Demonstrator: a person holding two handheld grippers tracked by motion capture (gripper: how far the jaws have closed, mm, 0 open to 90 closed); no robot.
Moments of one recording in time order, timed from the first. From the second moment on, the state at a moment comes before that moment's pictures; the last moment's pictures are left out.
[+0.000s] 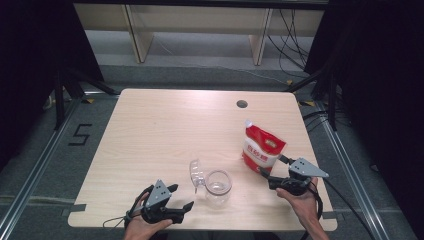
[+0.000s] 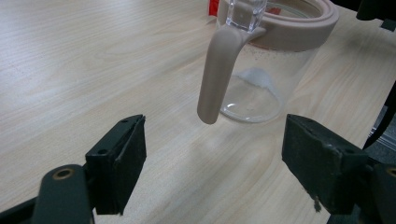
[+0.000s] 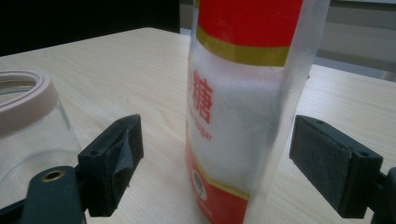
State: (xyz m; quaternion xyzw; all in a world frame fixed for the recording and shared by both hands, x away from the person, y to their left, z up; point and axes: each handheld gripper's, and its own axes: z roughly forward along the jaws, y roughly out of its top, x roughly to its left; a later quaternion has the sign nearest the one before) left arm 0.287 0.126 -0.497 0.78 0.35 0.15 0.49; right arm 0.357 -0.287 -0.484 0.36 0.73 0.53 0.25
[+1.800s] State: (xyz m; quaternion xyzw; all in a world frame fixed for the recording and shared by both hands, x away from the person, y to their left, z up) left arm 0.293 0.122 -0.497 0.79 0.35 0.14 0.49; right arm 0.385 -0.278 -0.493 0.34 0.72 0.55 0.26
